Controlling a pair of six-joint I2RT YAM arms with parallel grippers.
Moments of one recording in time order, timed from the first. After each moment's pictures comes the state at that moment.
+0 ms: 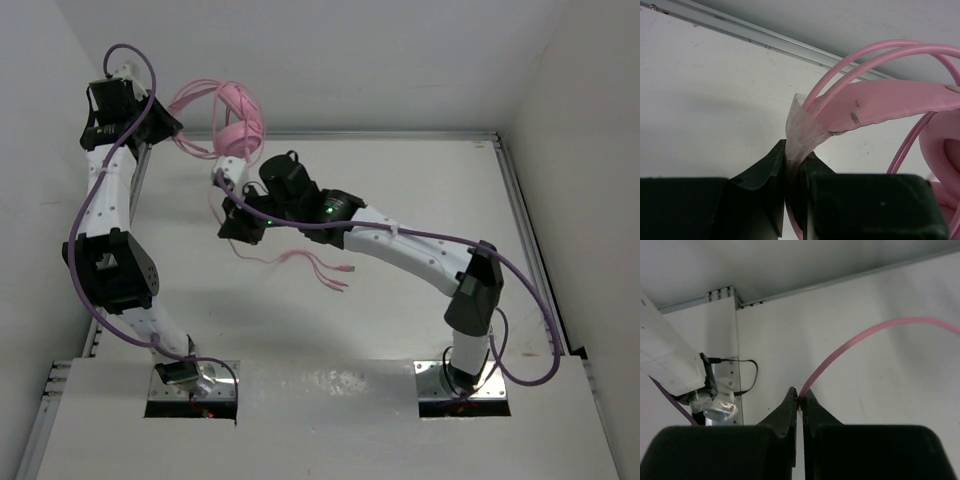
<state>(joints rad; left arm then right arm) 0.25 1.76 1.80 -0.54 0.33 -0.36 0.99 1.83 1.74 -0.27 -0.35 -0.01</state>
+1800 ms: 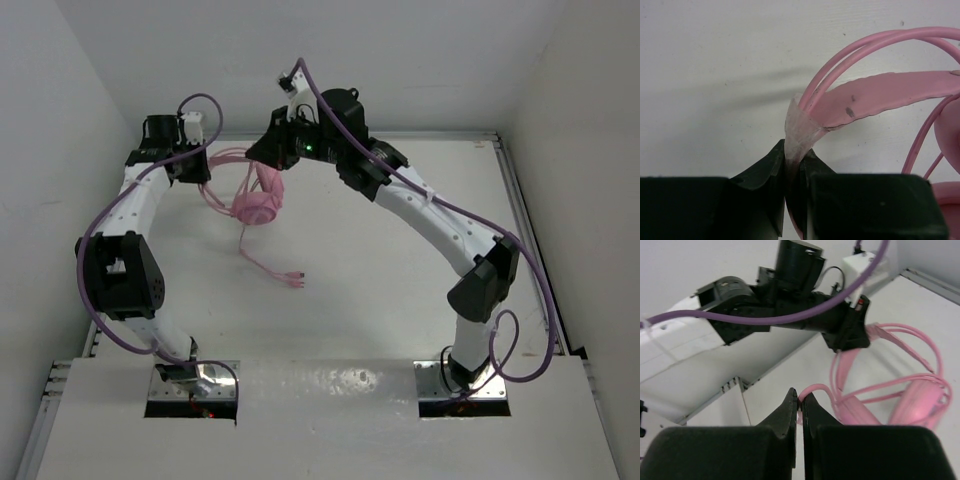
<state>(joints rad) 0.08 1.69 1.50 -0.60 0.21 0.08 0.76 1.86 1.94 -0.20 -0.39 0.37</state>
